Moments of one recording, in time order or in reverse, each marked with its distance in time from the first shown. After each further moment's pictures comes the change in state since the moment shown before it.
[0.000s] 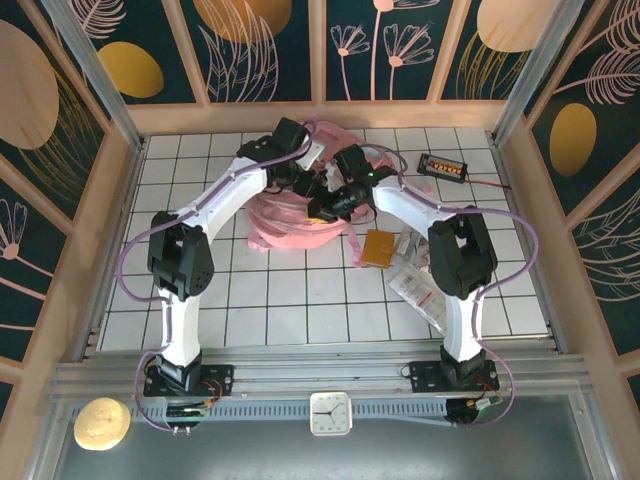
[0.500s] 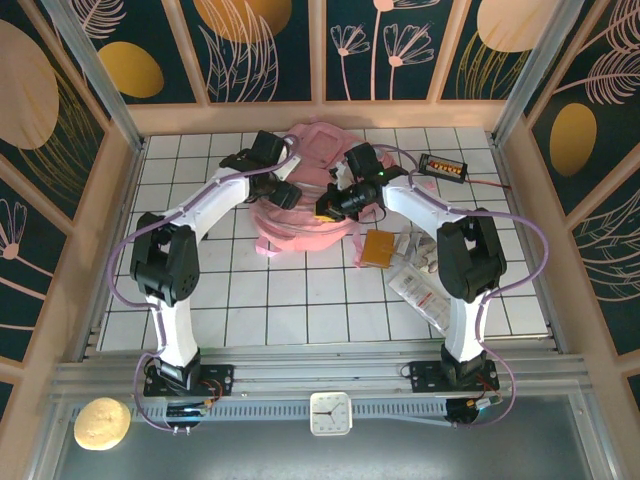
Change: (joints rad) left arm 0.092 -0.069 -0.227 0.118 -0.141 0.150; right arm -0.042 -0.041 -0.037 0.002 -0.026 0.028
